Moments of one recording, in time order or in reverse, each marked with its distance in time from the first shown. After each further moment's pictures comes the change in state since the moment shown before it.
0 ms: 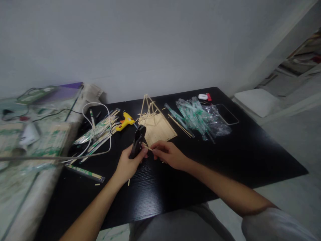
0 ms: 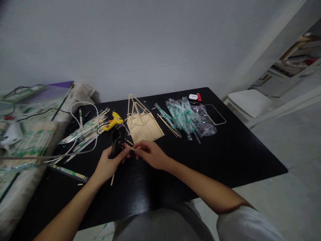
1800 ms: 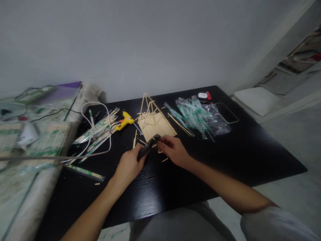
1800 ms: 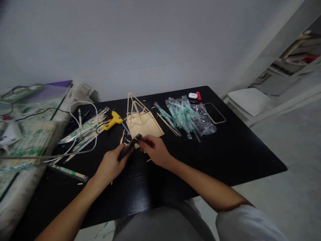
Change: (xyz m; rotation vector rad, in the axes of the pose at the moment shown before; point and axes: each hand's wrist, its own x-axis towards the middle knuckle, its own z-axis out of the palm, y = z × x) left_hand -0.002 -0.007 -0.003 0.717 -0.096 0.116; right_hand -0.001 -0.006 -0.004 -0.036 0.252 -0.128
